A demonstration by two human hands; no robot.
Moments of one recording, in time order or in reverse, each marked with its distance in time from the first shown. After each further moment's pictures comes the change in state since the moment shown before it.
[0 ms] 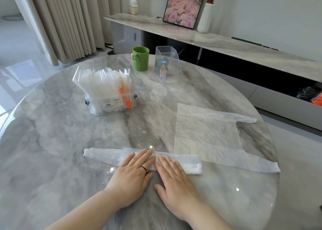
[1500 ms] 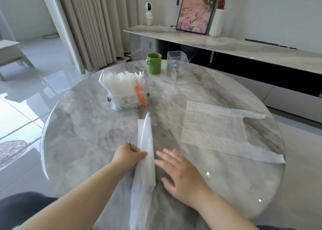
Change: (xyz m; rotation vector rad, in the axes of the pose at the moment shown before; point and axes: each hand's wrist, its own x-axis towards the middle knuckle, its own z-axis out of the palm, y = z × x) left_hand -0.025 0.004 -0.040 -1.147 0.227 -0.836; right_hand -0.024 -0.010 -0.019 0.215 0.524 -0.427
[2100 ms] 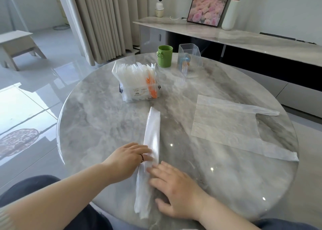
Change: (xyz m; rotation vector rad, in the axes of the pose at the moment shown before) left_hand -0.015 -0.034 -0.042 1.210 -0.144 1.005; right_hand -0.012 -0.037 0.009 0.115 -0.273 -0.229
